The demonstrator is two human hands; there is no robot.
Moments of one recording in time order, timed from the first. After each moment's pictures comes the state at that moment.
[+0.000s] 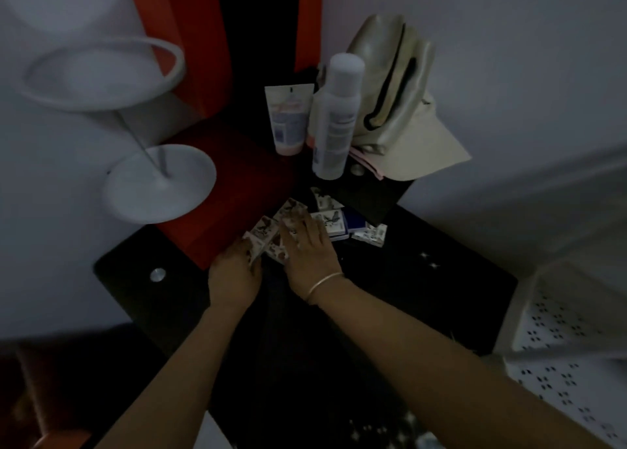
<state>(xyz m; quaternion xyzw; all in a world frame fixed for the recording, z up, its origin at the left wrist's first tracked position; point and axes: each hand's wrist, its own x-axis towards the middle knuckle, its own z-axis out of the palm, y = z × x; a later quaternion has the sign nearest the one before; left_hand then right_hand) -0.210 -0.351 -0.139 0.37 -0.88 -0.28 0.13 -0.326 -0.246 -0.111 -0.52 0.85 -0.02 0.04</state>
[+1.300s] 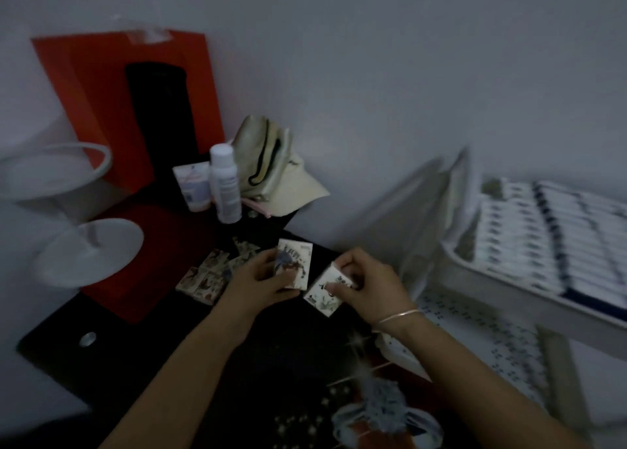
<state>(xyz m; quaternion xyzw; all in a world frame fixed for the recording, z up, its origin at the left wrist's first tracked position) -0.231 -0.185 0.053 0.21 -0.57 -0.79 0.06 -0.314 -0.003 0.064 -0.28 0.86 -0.42 0.07</state>
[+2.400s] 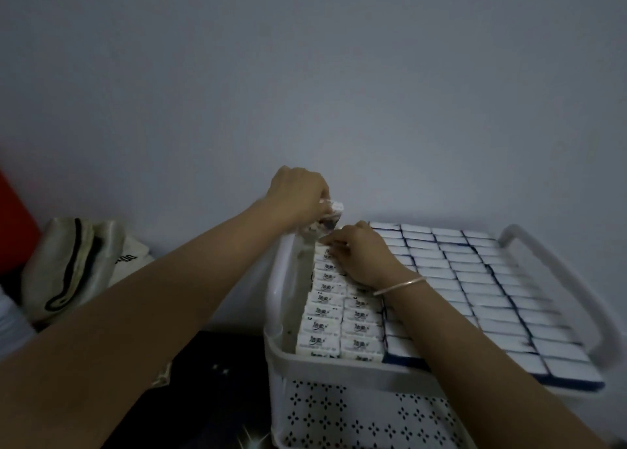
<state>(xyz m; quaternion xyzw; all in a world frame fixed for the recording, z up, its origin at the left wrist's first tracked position) -0.516 0.017 0.234 -0.17 -0.97 0.01 0.18 -0.493 0.170 0.153 -0.25 0.94 -0.20 -0.13</state>
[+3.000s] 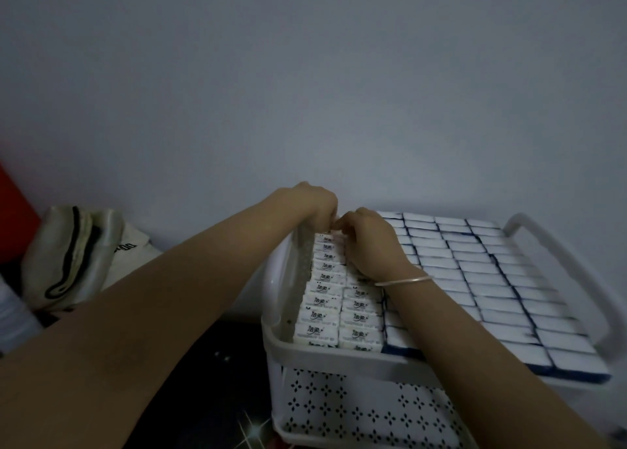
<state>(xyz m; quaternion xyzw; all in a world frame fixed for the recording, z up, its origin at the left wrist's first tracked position) -0.526 0.045 0.221 -0.21 -0.97 0.13 -0.09 -0.489 0.175 0.149 -0.19 0.94 -0.20 -0.19</state>
